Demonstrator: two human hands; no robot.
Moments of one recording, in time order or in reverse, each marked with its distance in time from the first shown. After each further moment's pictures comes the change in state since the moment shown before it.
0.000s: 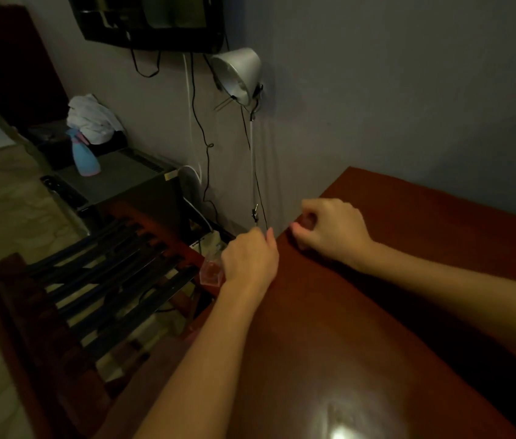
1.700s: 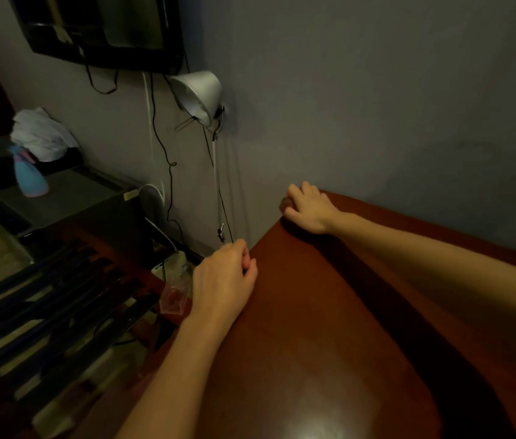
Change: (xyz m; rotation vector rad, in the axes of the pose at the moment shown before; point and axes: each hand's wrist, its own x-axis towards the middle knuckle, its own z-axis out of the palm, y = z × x) left_hand -0.005 0.009 -0.007 -0.132 0.117 0.291; right_hand 0.084 0.086 0.009 -0.145 -0.259 0.037
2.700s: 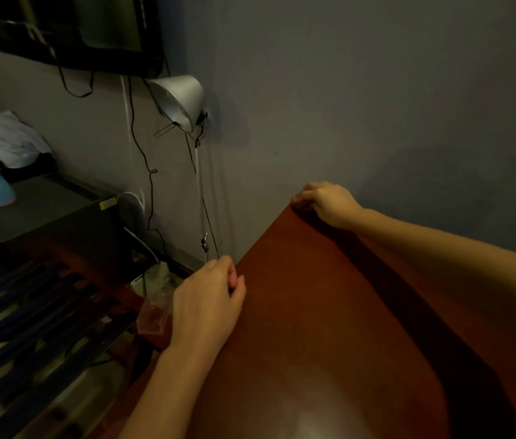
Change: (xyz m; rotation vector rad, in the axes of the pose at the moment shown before) left_hand 0.001 0.001 0.003 -0.011 0.007 -0.003; right_hand 0.018 0.084 -0.011 -0.154 0.169 -0.157
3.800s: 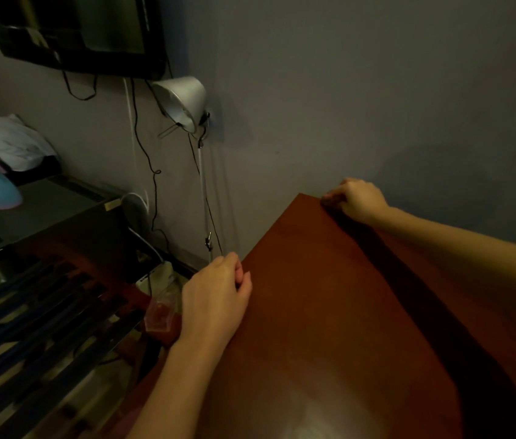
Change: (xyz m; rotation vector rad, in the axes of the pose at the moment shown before) left_hand 0.001 0.001 -0.002 0.015 -0.030 0.010; right_hand -0.028 0.013 -0.020 -0.004 -0.009 0.278
